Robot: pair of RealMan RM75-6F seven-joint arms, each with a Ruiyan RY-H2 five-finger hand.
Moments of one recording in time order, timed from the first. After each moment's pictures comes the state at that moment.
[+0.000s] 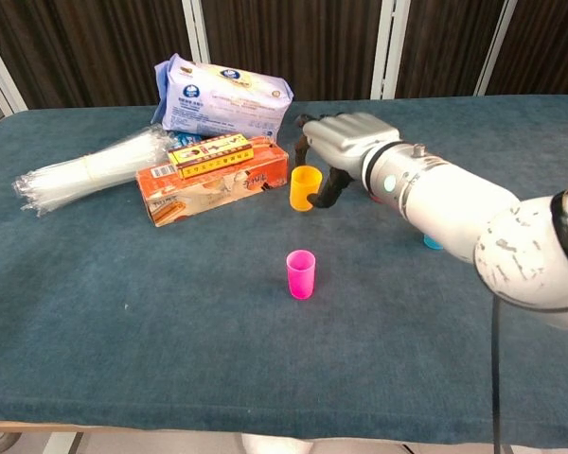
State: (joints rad) left arm -0.14 -1.15 0.05 -1.57 1.66 1.47 0.04; right arm 0.97 -1.86 0.29 -1.23 -0.81 1.04 -0.75
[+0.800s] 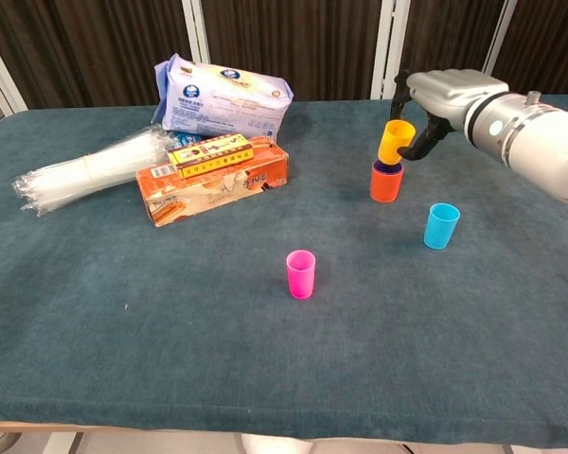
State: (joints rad) left arm -0.15 -1.17 0.04 -1.57 1.65 1.44 0.06; right arm 0.87 -1.69 0.31 -1.22 -0.78 1.03 -0.65
